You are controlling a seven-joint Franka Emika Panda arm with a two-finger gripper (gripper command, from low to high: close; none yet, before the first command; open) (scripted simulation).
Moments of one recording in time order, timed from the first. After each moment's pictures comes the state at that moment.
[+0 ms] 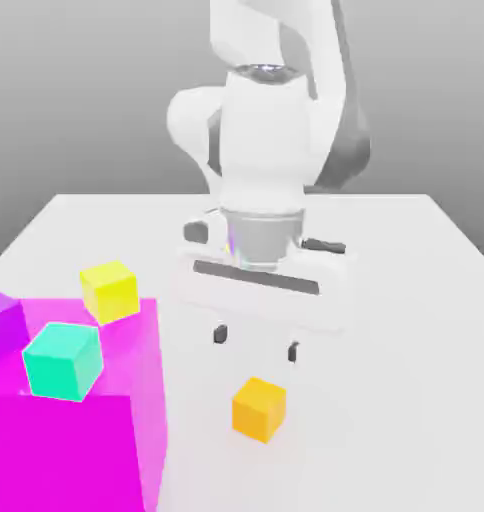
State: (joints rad) arm -0.13 -0.05 0.19 -2.83 0.00 2.82 1.36
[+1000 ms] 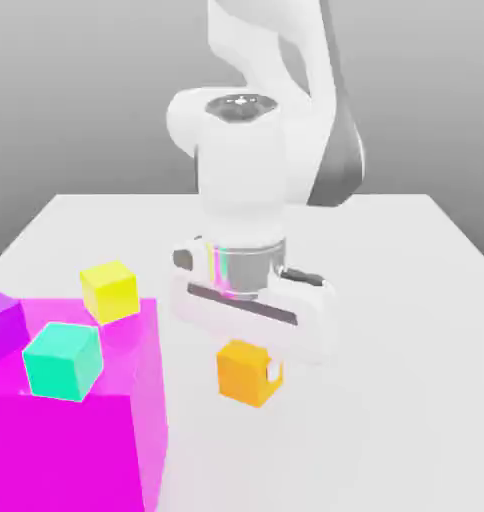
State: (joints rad) arm -0.08 -0.14 0.06 -2.61 0.14 2.60 1.29
